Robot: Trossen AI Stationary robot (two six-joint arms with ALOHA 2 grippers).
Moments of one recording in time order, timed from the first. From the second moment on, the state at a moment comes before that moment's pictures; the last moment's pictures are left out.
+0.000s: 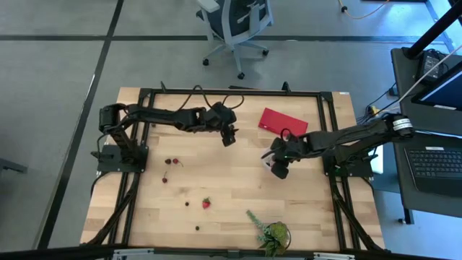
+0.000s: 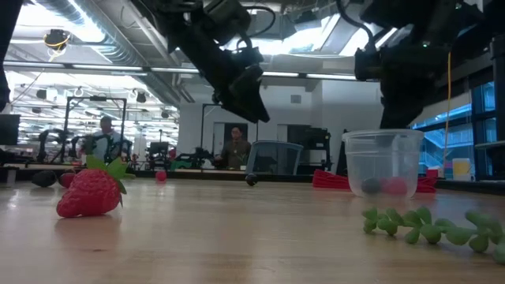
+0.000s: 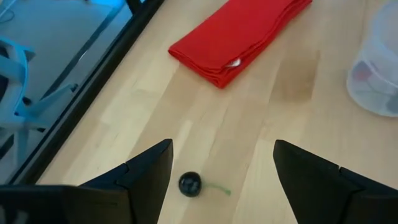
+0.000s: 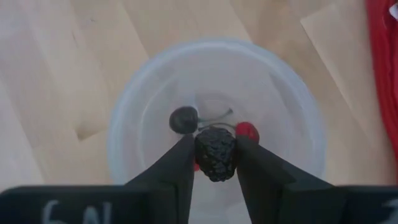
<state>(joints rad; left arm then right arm) 0.24 1.69 1.12 -0.13 -0.22 -0.03 0.11 1.30 0.77 -0.60 0.16 0.56</state>
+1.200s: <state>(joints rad) 0.38 1.99 1.20 -0.13 -0.07 -0.21 0.11 1.30 0.98 -0.65 0.17 0.39</state>
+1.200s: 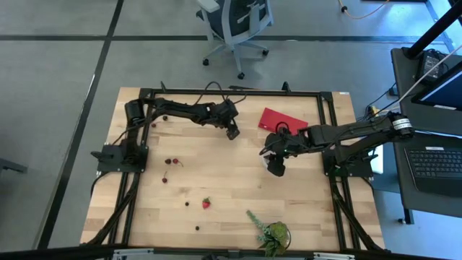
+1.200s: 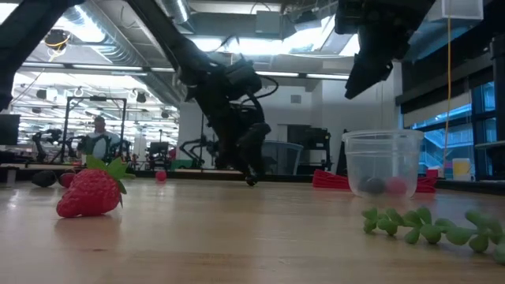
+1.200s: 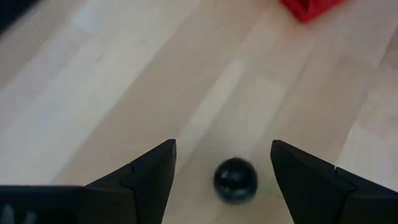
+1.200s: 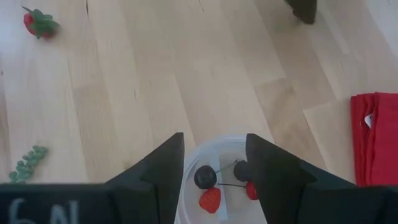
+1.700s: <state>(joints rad) 0.34 2.08 1.32 -0.34 -0.13 -0.24 0.11 1.30 0.98 -0.66 0.17 0.39</state>
